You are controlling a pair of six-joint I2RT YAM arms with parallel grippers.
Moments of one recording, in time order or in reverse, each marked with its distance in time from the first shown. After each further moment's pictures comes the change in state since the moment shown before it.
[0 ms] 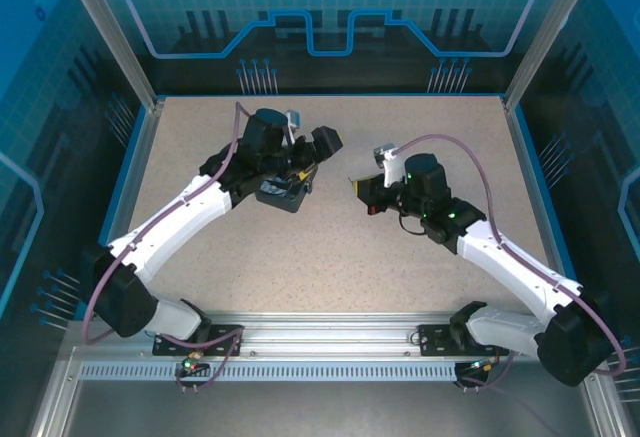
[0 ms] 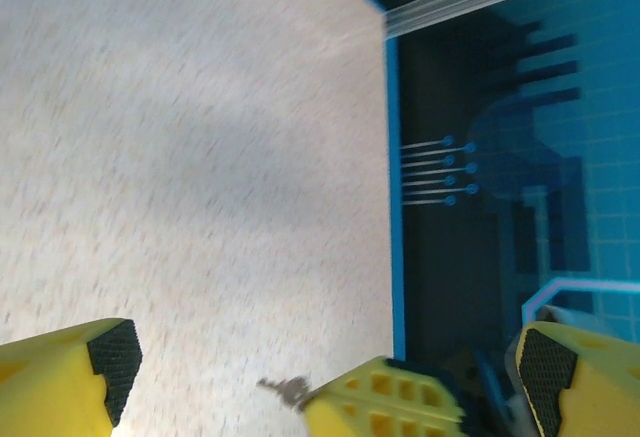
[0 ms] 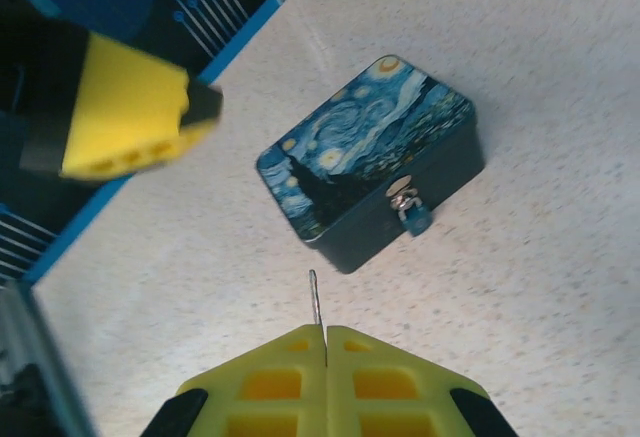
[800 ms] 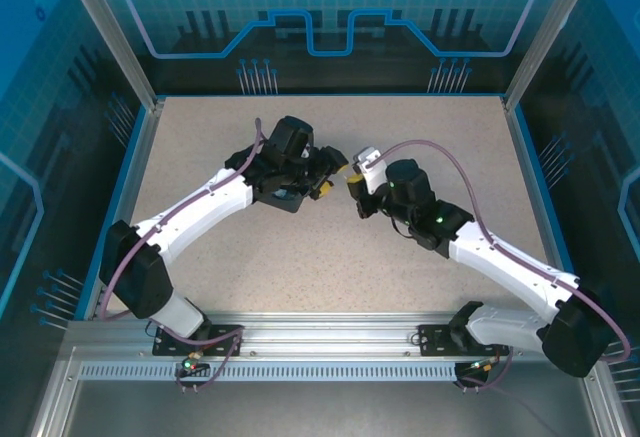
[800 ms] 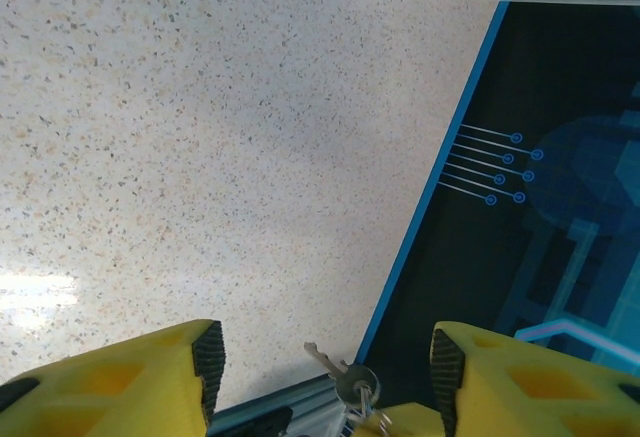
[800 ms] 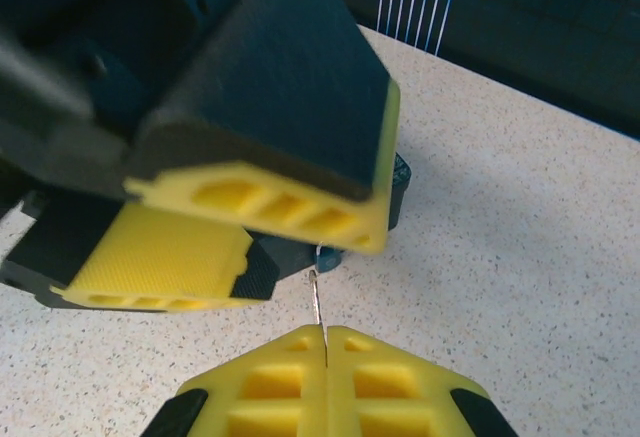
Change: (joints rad) left arm -0.063 0.122 0.055 -0.105 0.018 -0.283; right arm 0.146 0.032 0.047 0.009 0.274 -0.300
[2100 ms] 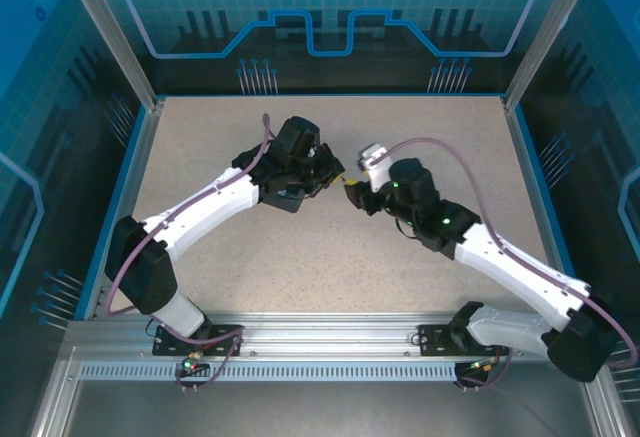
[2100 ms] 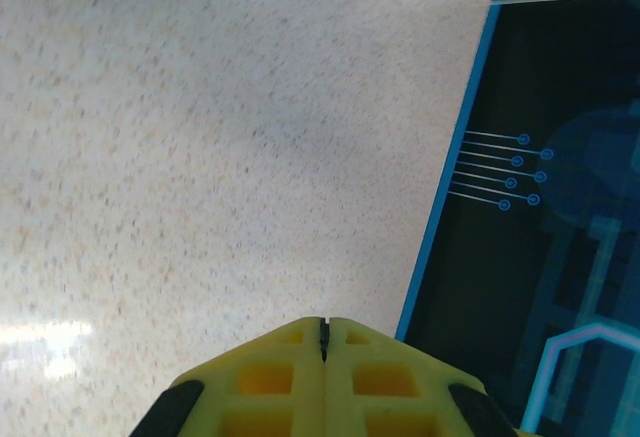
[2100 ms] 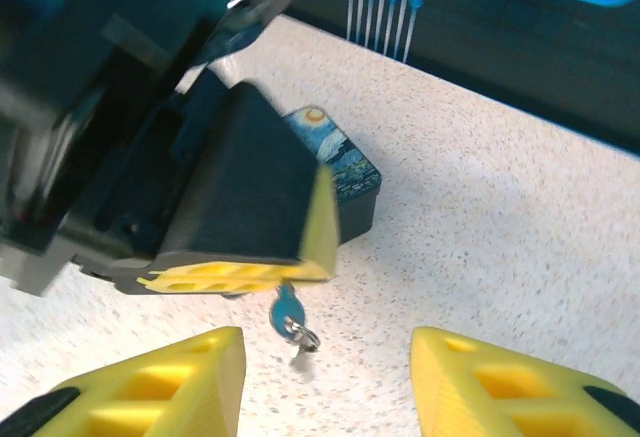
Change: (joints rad) left arm -0.019 0.013 -0.023 0.076 -0.072 0.118; right arm -0.018 -0.083 0.023 -0.085 0.040 0.075
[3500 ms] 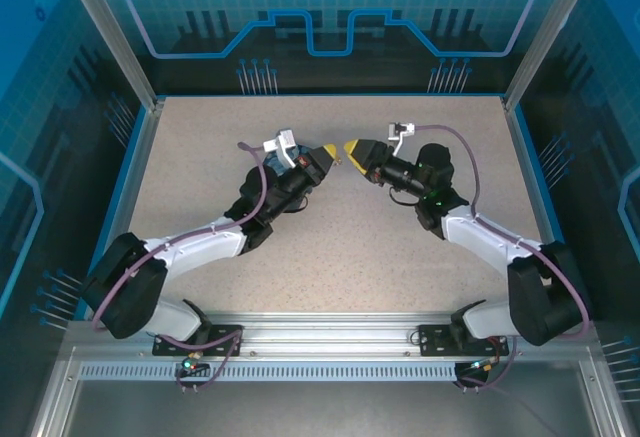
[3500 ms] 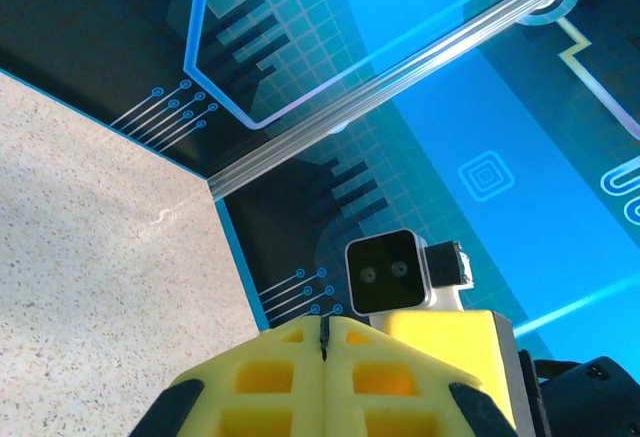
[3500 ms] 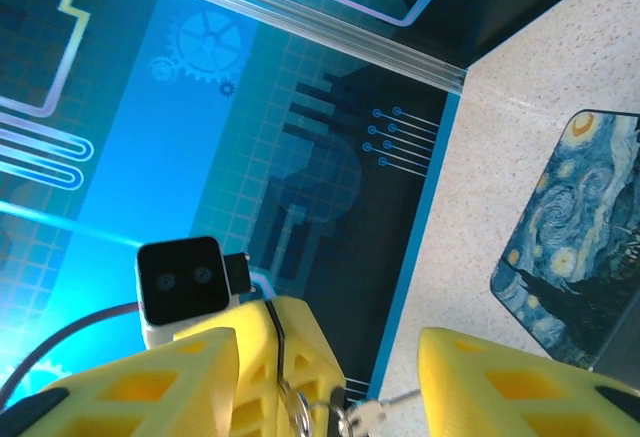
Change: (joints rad) left arm -0.024 -0.143 -0.579 1.234 -0.180 0.199; right arm -0.282 0.296 -0.141 0.862 -0.650 1.145
